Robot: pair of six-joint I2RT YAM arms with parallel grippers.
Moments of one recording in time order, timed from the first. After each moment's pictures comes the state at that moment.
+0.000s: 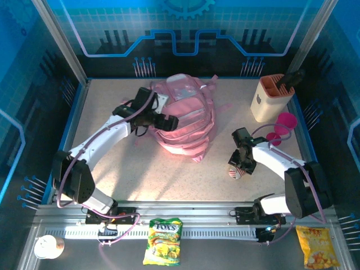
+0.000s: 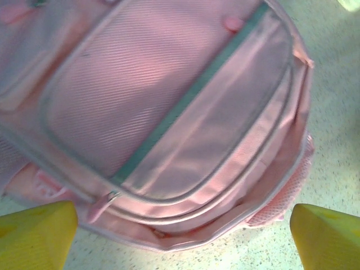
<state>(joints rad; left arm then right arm) -0.44 1.55 1.32 -0.66 0.17 -0.13 0.30 1.35 0.69 -0.78 0.08 0.86</state>
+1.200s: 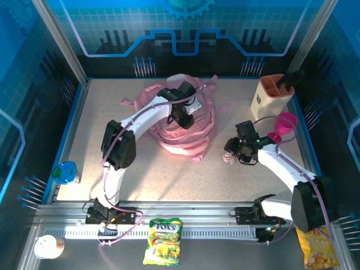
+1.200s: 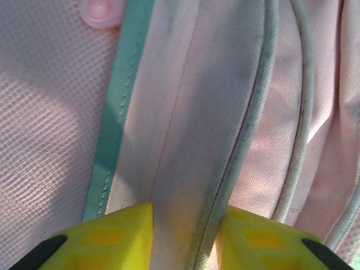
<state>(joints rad) -0.57 2.13 1.94 -1.02 0.06 0.19 0.29 1.23 0.73 -0.63 0.01 0.83</state>
